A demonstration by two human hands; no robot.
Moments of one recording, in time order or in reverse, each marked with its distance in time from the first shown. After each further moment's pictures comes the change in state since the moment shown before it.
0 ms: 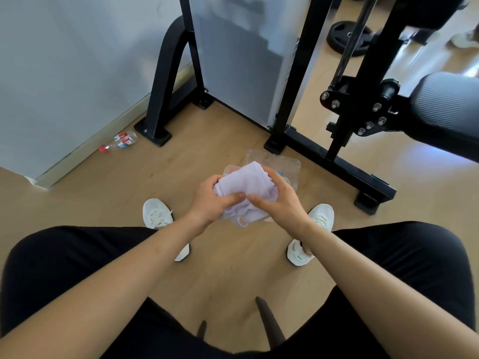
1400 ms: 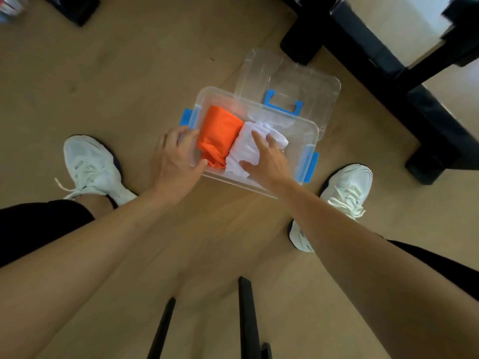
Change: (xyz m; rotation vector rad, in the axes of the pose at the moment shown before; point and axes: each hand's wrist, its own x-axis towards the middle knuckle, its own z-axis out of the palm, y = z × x) left_hand 0.194 -0.231 0.058 0.727 0.115 0.088; right_hand 0.226 0.315 0.036 -0.747 -0.180 0.317
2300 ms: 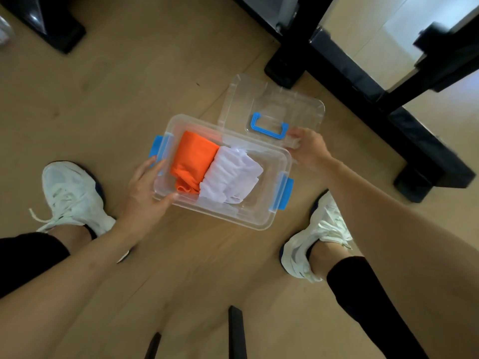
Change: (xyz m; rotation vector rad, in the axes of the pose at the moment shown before) left_hand -0.008 -0.027 -0.003 -0.227 -0.032 -0.125; right_hand 0.076 0.079 -0.105 0.044 0.080 0.118
